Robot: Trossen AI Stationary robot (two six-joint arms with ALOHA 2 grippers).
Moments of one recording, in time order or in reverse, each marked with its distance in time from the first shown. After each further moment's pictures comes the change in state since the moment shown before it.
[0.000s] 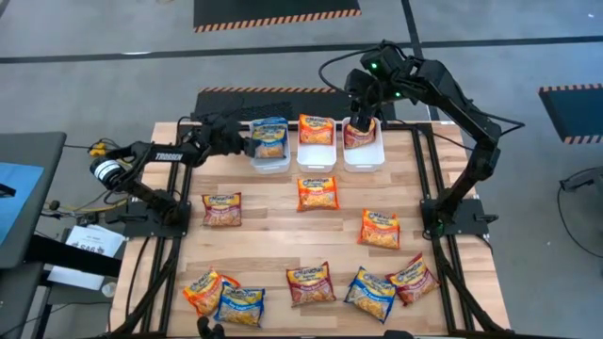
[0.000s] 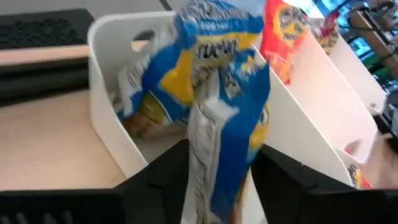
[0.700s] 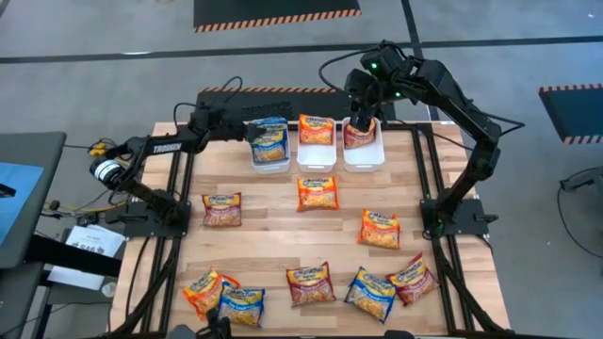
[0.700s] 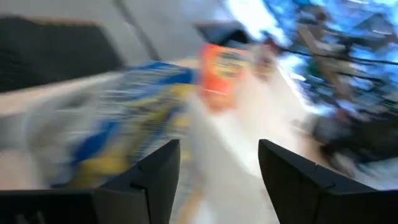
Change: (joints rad) left arm 0.060 -0.001 0.172 -0.093 0.247 -0.070; right arm 0.000 0.000 0.000 0.000 0.000 -0.002
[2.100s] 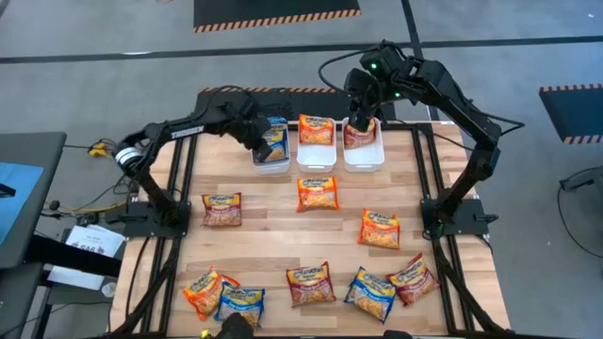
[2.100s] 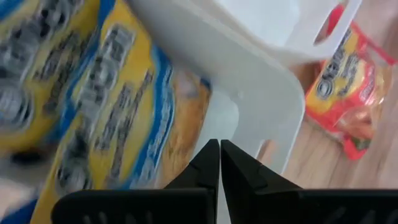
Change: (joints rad) left arm -0.199 0.205 0.487 -0.934 -0.176 0.569; right arm 0.003 0.000 0.000 0.009 -0.002 0.036
